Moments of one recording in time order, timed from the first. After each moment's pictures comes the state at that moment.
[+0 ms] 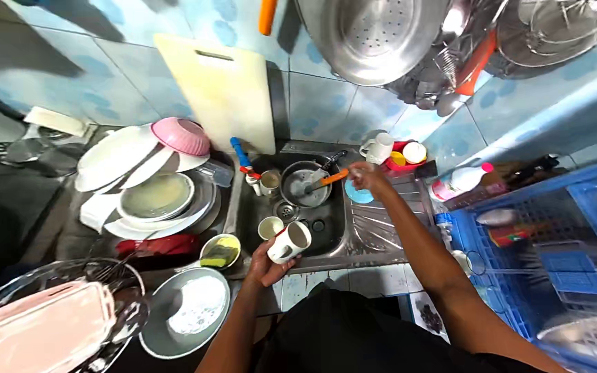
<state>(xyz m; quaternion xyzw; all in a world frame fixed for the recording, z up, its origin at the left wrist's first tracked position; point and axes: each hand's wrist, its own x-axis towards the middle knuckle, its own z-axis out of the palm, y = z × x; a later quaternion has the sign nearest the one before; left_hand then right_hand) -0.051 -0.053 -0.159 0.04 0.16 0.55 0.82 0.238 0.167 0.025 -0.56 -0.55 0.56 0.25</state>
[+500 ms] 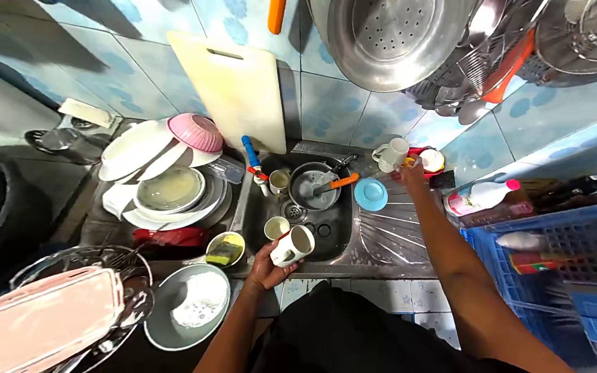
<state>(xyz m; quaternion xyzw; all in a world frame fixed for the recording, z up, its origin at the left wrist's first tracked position) -0.054 -0.056 -0.159 0.00 0.16 0.55 0.82 0.342 0.261 -0.036 -0.70 -0.52 0.32 0.38</state>
